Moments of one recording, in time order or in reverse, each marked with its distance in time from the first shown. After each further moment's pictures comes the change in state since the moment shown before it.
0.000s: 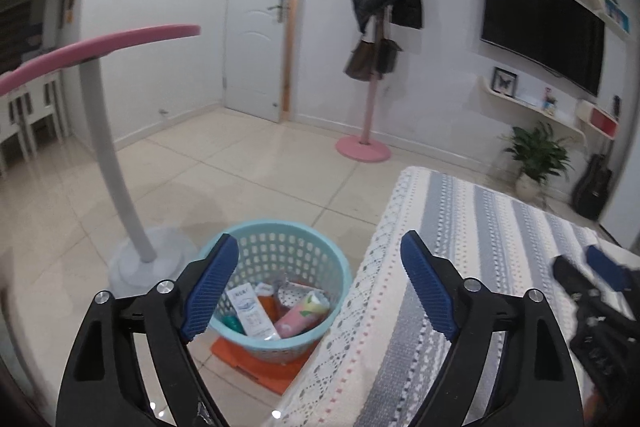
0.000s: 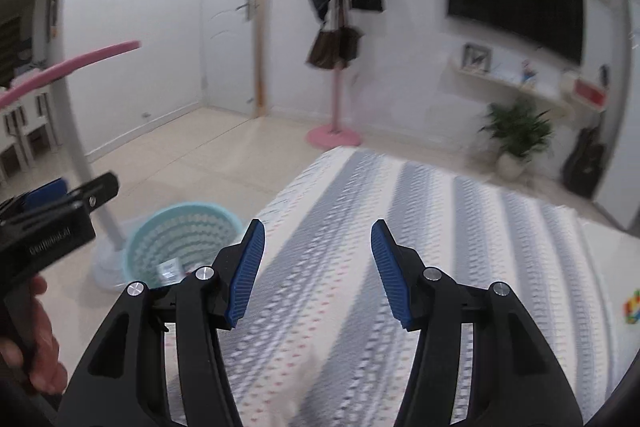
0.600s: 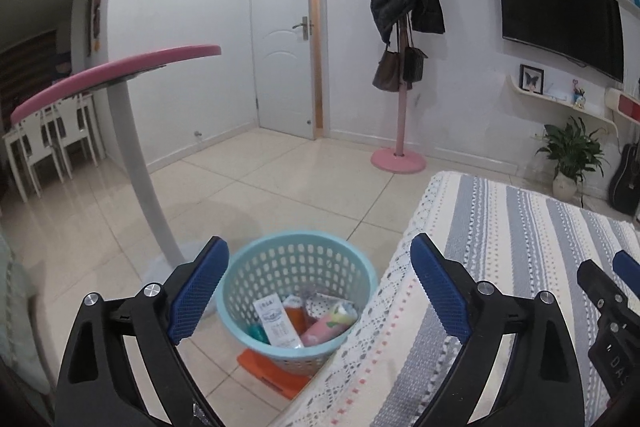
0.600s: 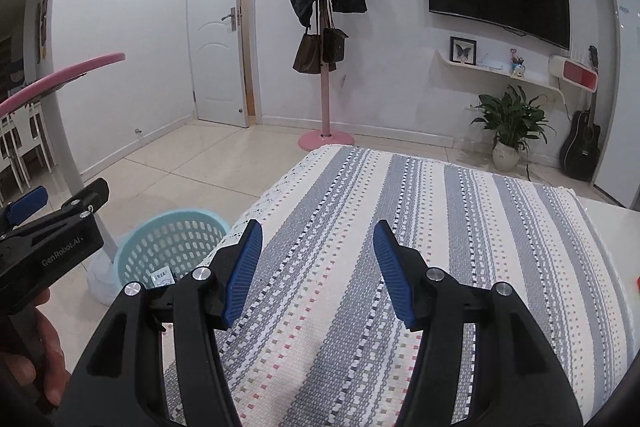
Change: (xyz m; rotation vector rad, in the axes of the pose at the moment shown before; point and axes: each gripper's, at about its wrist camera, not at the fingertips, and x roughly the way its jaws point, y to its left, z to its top) left arm -0.001 -0.026 -0.003 0.049 -0.057 0.130; right arm 0.012 -0.022 -0.019 0.070 -0.016 0.011
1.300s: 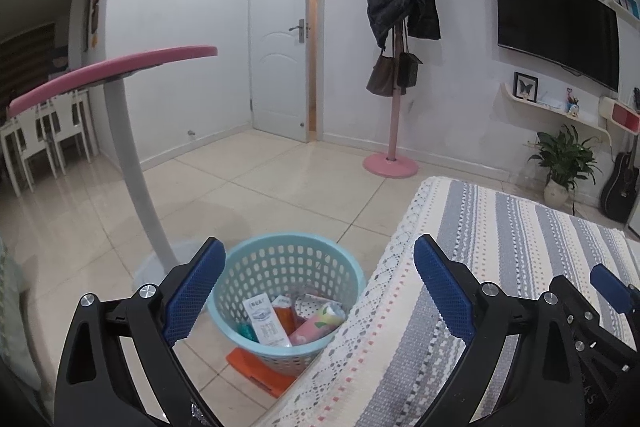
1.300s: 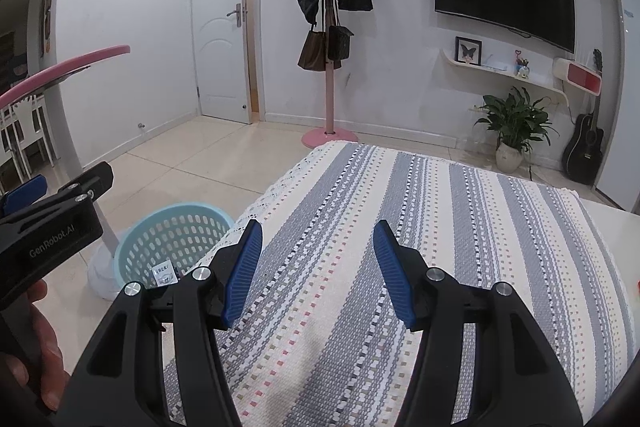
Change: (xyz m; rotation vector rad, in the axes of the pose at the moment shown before) left arm -0.006 0.000 -0.001 -0.025 -0.007 -0.031; right arm 0.004 0.009 -0.004 -0.018 0.011 0.009
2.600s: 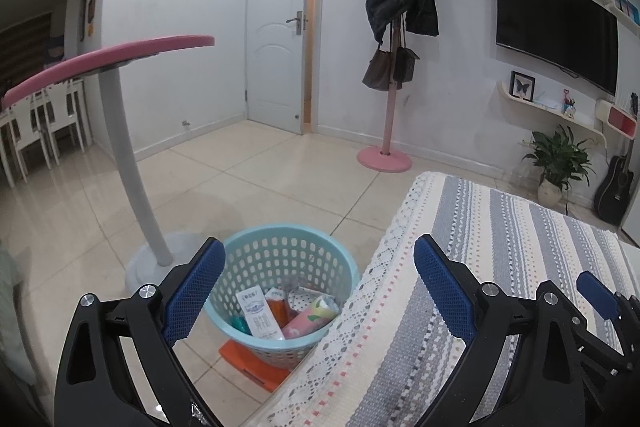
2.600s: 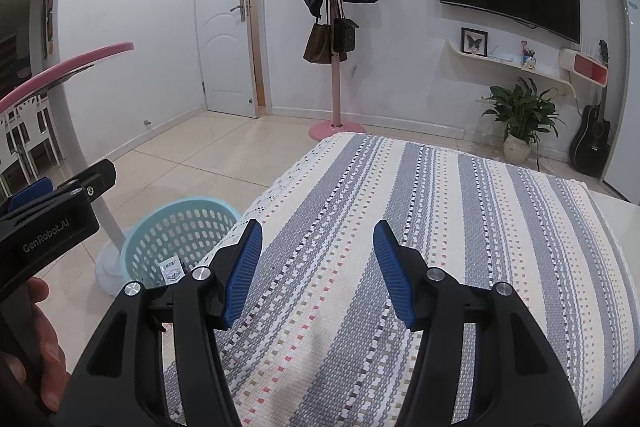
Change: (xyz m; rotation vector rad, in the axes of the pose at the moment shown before) left arm 0.005 0.006 -0.002 -0.014 0.022 -0.025; right arm 0.007 -0.003 -0.004 0.015 0.025 0.034
